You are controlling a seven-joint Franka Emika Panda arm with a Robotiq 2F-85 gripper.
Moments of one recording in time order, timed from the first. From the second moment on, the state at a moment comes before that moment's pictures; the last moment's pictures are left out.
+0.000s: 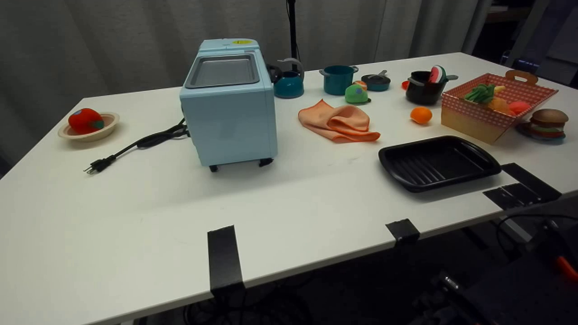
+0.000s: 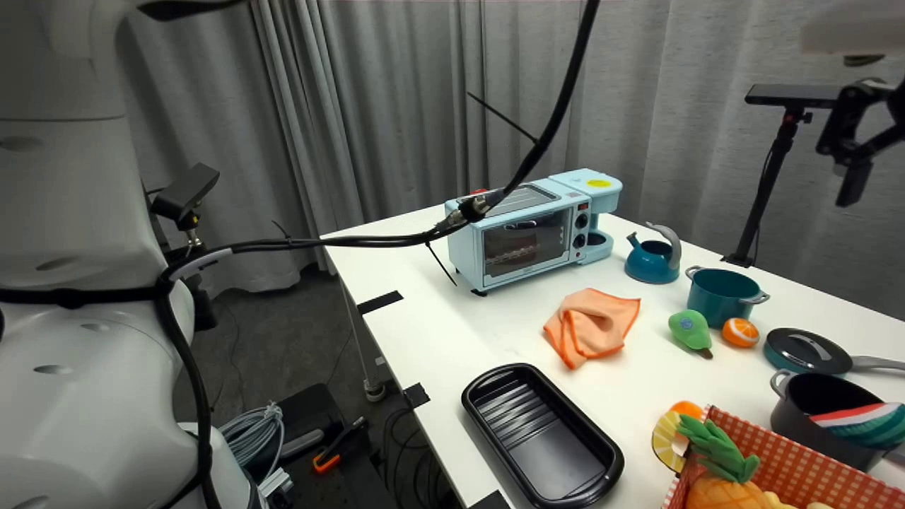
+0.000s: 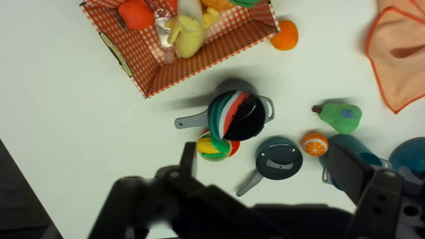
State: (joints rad) arm -0.28 0.23 -0.29 -1.53 0.11 1.91 -0.30
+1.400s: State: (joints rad) arm -0.38 0.46 -0.26 -1.42 0.11 1.88 -0.29
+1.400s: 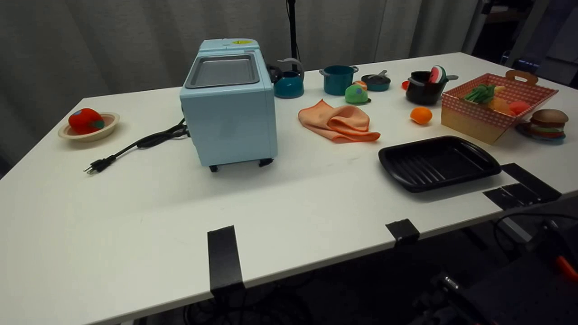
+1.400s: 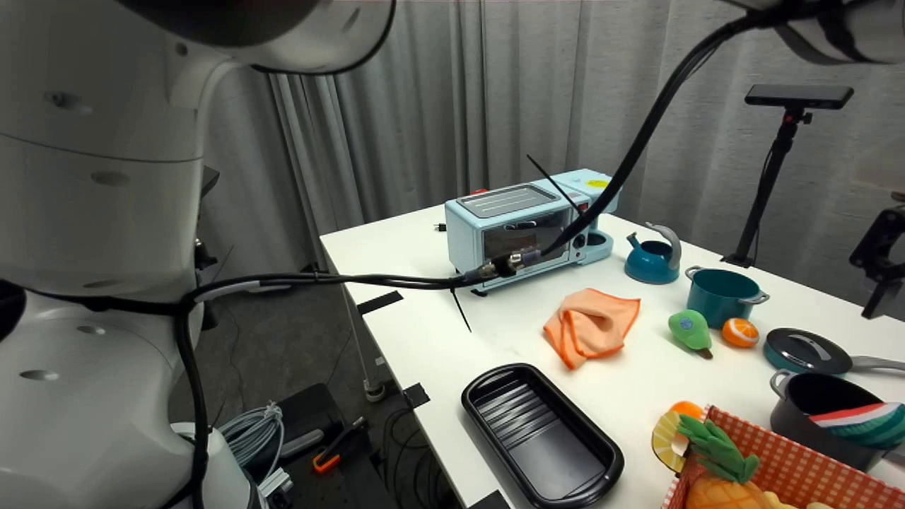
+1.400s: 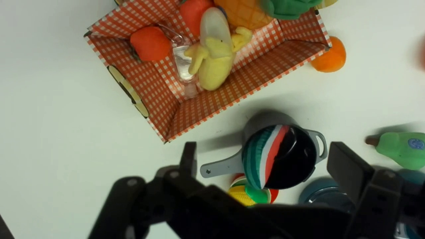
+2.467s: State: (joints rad) arm -0.44 0.81 -0.20 -1.27 0.10 1.72 -0.29
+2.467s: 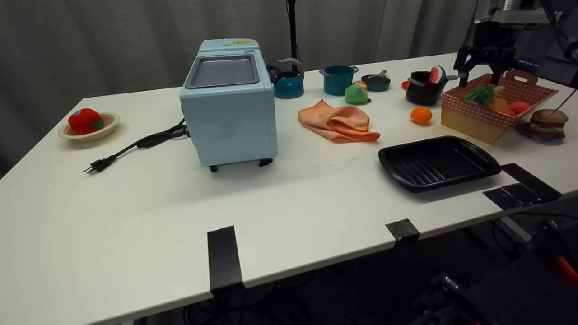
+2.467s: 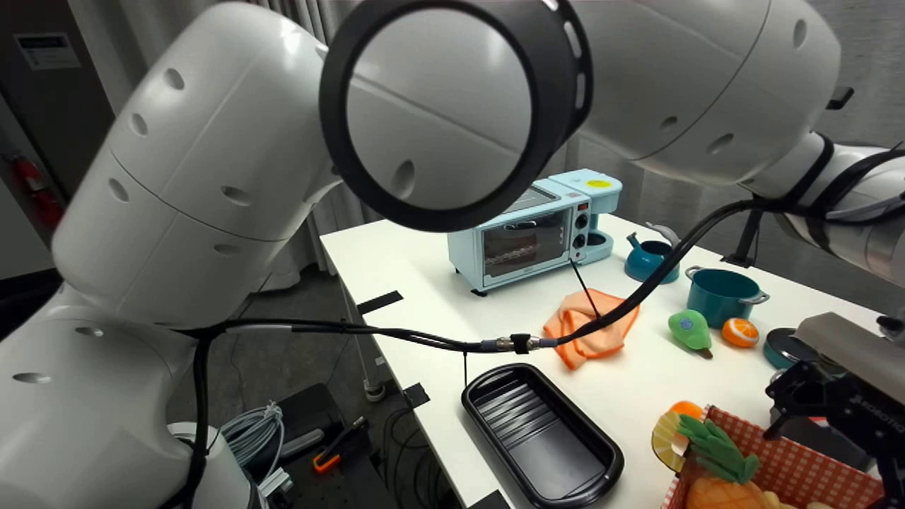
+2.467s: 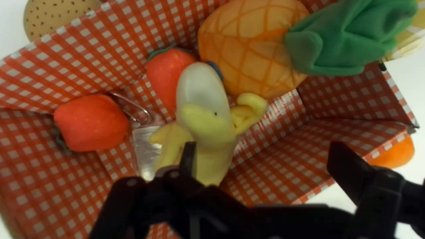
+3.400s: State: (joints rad) arm -0.42 0.91 -0.19 -1.26 -0.02 1.67 -0.28
